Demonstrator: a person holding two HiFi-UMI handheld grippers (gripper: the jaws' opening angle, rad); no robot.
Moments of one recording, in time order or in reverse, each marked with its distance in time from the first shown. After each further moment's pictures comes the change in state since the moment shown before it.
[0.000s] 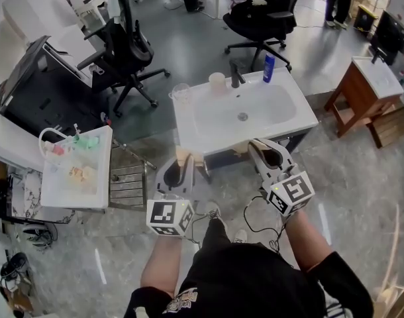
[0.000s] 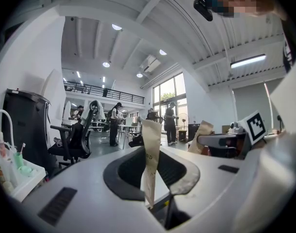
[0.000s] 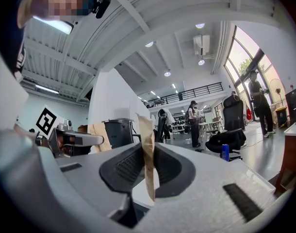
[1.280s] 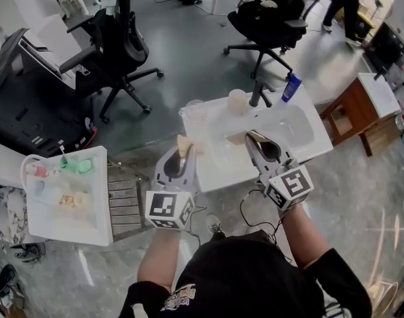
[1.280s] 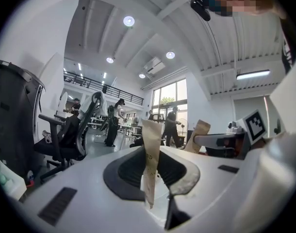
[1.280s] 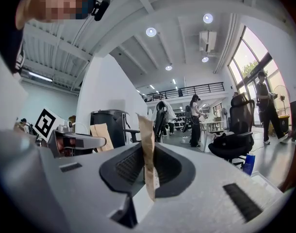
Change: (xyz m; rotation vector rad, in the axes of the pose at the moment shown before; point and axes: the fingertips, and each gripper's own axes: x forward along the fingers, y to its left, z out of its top) left arm 0.139 0.190 -0.008 -0.095 -0.032 -0.076; right arm 0.236 -0.015 -0.009 -0.056 0.073 -0.043
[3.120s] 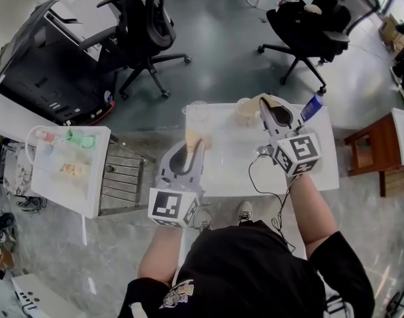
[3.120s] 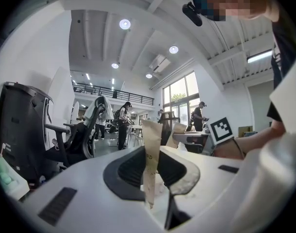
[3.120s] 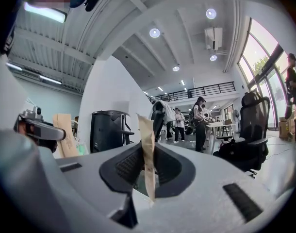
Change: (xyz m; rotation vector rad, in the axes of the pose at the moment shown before) left arm 0.096 -0.051 0.005 0.071 -0.003 0.190; right arm 0.099 -0.176 0.001 -0.038 -0.034 0.128
